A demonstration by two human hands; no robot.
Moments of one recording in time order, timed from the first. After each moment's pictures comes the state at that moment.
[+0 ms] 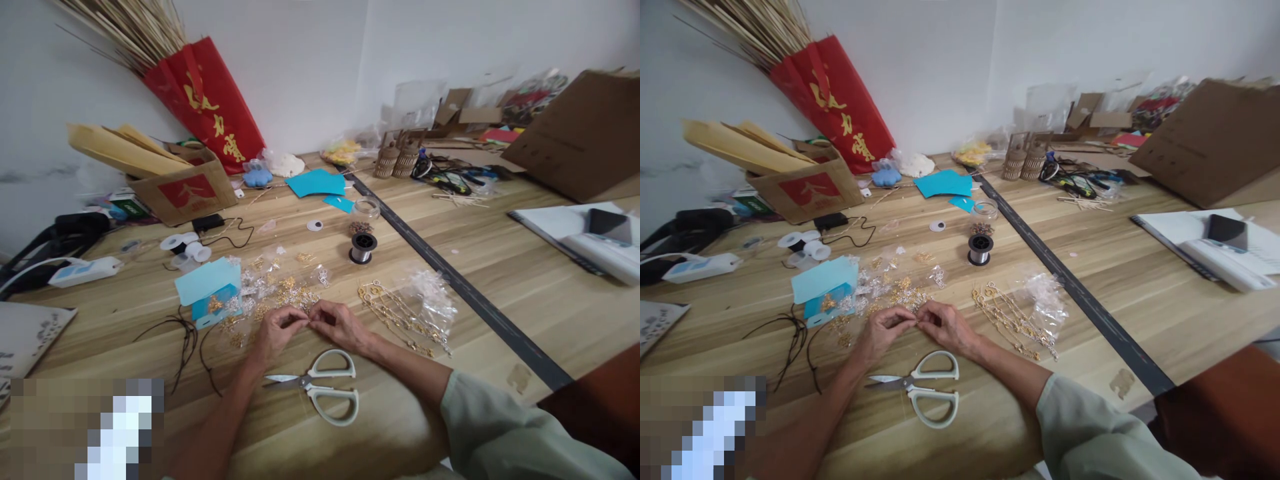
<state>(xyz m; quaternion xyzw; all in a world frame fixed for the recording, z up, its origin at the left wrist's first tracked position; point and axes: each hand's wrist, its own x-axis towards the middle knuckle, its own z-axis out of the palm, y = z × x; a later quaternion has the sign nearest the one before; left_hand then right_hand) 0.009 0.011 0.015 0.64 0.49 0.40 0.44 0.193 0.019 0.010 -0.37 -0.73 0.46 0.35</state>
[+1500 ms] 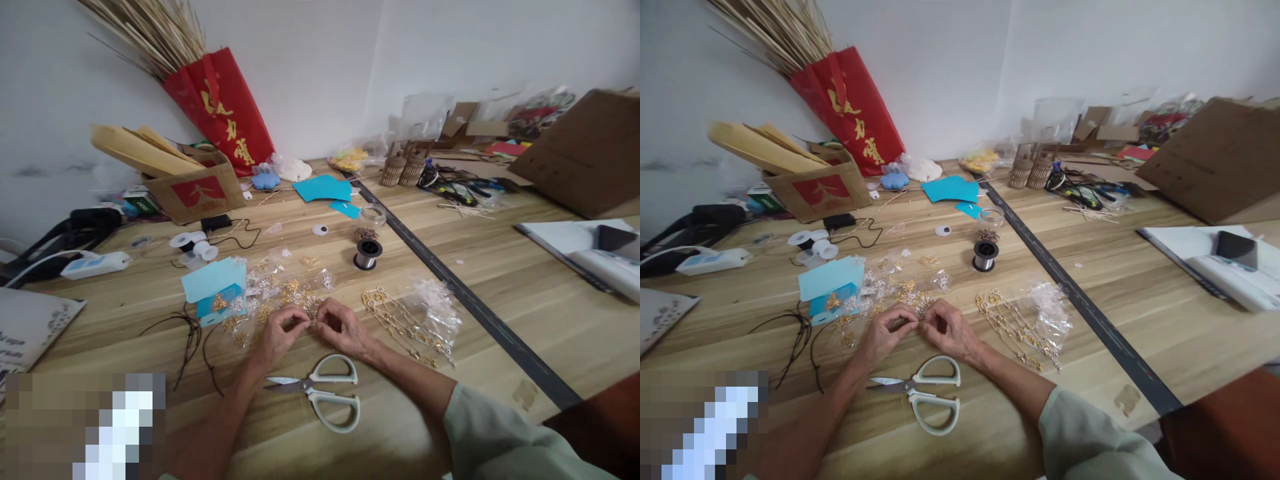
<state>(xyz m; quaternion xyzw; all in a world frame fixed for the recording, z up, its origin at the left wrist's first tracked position) 0.006 0.012 0.015 0.72 0.44 0.41 0.35 0.192 0.017 0.014 -0.37 -0.72 0.43 0.39</state>
